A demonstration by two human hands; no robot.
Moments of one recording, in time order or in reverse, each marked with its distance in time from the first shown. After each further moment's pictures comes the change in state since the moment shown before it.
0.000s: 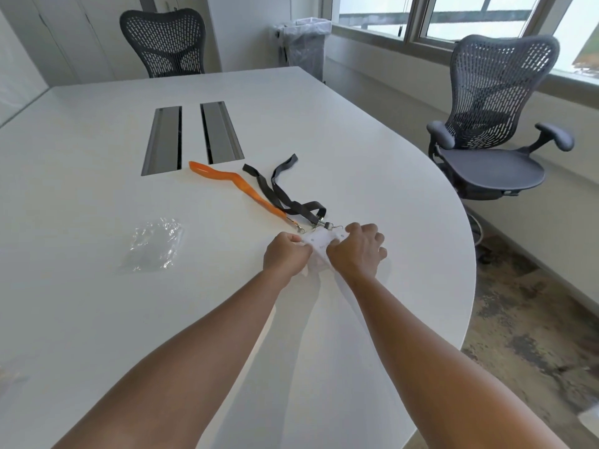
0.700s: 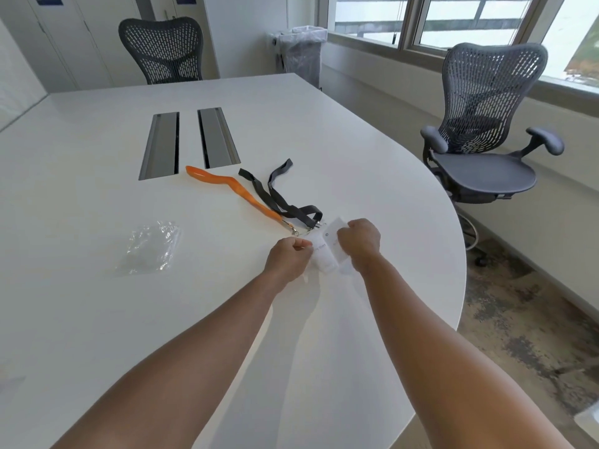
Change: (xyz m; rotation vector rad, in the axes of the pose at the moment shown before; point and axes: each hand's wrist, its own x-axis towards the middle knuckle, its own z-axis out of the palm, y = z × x) left_hand -0.011 0.002 0.004 -0.028 -0.122 0.101; right_hand 0.025 0.001 -0.029 0.585 -0.157 0.223
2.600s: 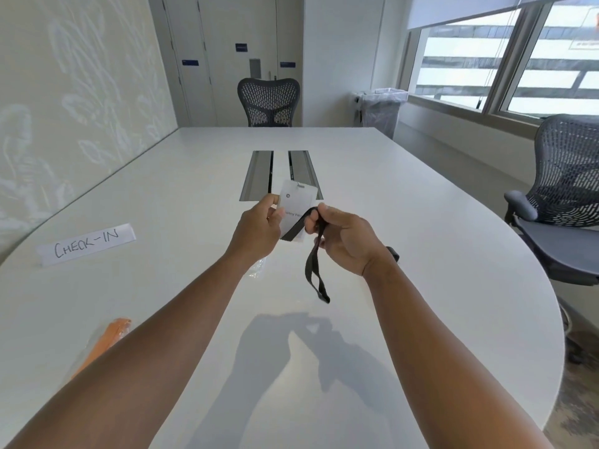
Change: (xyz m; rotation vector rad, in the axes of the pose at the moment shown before) left_hand -0.067 0.010 -0.222 0.217 0.511 0.399; right_hand -0.133 -0.118 0.079 0.554 -1.101 -0.362
